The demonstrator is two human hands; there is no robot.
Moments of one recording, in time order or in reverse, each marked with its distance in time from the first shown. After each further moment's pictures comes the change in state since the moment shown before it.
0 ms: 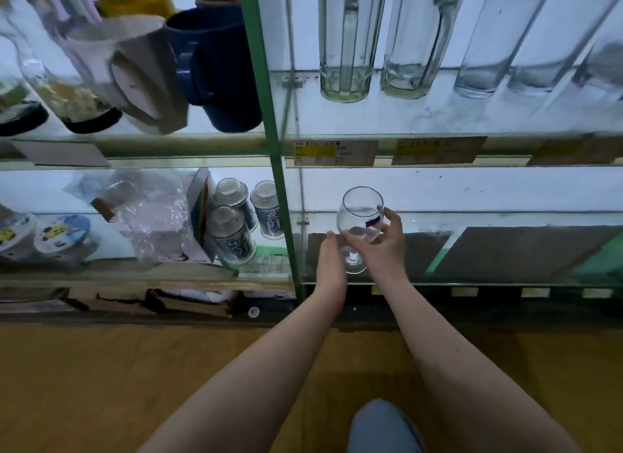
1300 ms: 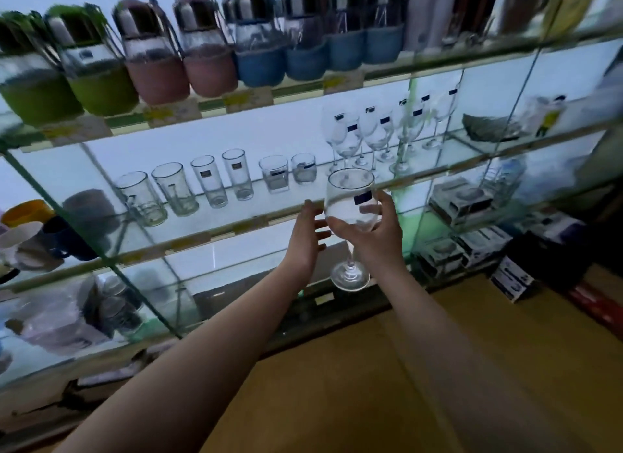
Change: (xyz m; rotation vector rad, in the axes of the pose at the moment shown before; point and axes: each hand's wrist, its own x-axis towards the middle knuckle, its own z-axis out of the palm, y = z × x) left_hand -0.413 0.126 0.298 0.193 -0.476 0.343; right_hand -0.218 -0.254 -0.446 0.090 0.349 -0.264
